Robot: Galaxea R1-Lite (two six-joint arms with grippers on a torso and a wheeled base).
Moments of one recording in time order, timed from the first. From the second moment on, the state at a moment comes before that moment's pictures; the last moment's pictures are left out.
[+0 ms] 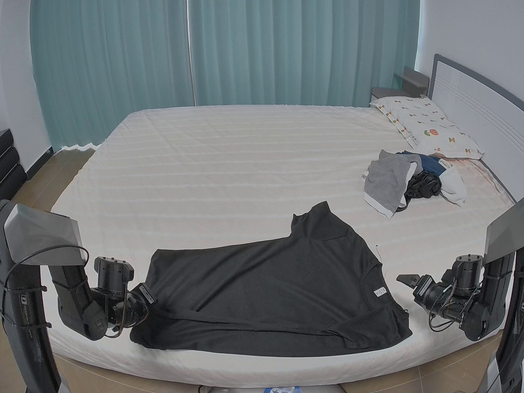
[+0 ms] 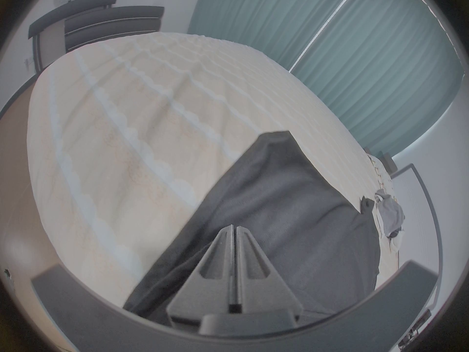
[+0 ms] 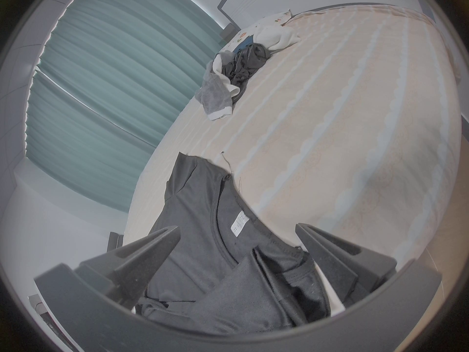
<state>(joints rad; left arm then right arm) -0.13 2.25 -0.38 -1.09 0.09 -0.81 0.03 2.26 -0.13 -1.55 0.15 0.81</state>
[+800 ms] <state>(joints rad) -0.06 2.26 -0.39 -1.09 0.09 -0.85 0.14 2.33 -0.18 -1.55 0.27 0.69</state>
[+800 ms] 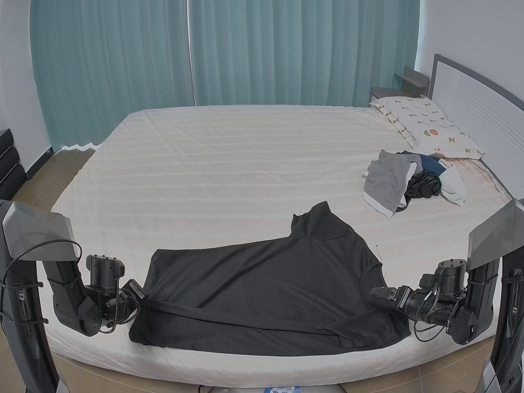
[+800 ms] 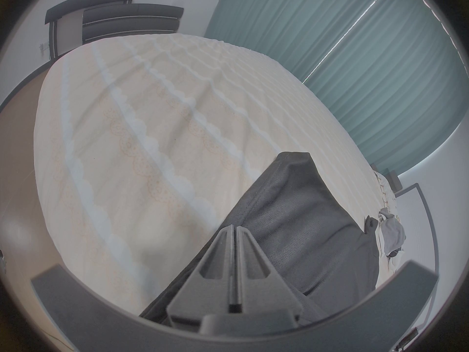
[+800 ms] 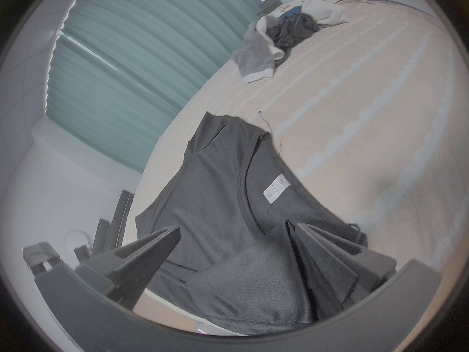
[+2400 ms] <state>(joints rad) -0.06 2.27 -0.39 -1.09 0.09 -0.85 0.04 2.41 -0.27 -1.55 0.42 0.56</state>
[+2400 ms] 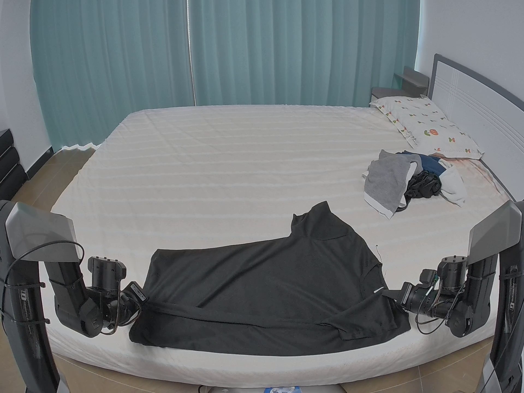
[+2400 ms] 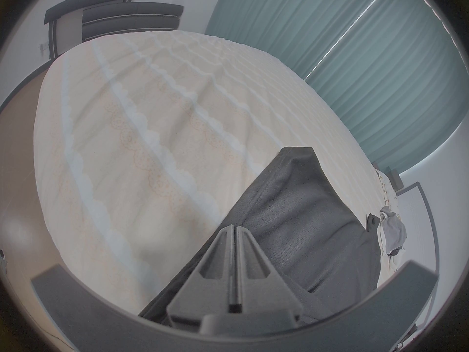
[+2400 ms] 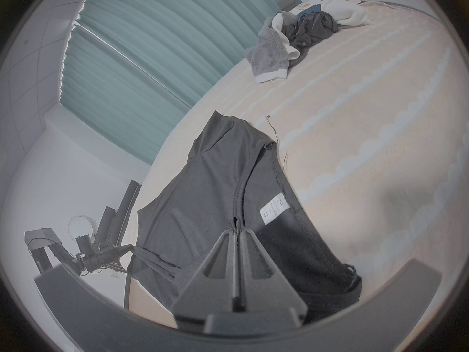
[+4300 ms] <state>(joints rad) -0.05 2.00 -0.19 -1.07 0.05 -0.63 -0.04 2.11 -0.05 -1.55 0.53 0.57</state>
